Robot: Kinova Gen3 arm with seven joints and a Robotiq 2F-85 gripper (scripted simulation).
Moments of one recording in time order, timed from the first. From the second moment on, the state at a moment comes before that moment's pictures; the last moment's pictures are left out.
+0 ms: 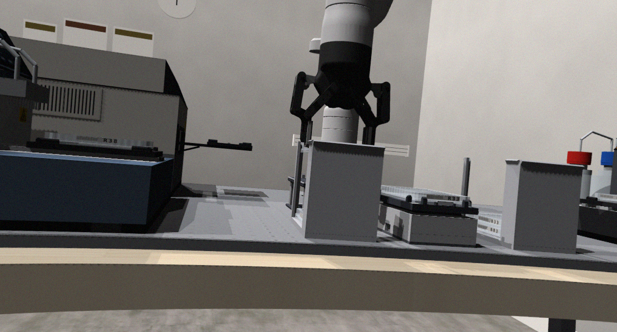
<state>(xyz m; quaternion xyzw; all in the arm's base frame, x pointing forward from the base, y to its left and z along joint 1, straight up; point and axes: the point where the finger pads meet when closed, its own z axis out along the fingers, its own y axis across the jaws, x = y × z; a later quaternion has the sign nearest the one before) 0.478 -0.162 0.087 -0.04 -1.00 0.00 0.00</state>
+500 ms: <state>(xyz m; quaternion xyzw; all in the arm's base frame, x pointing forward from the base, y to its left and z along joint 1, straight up) 0.478 -0.162 0.079 -0.04 -1.00 0.00 0.00</state>
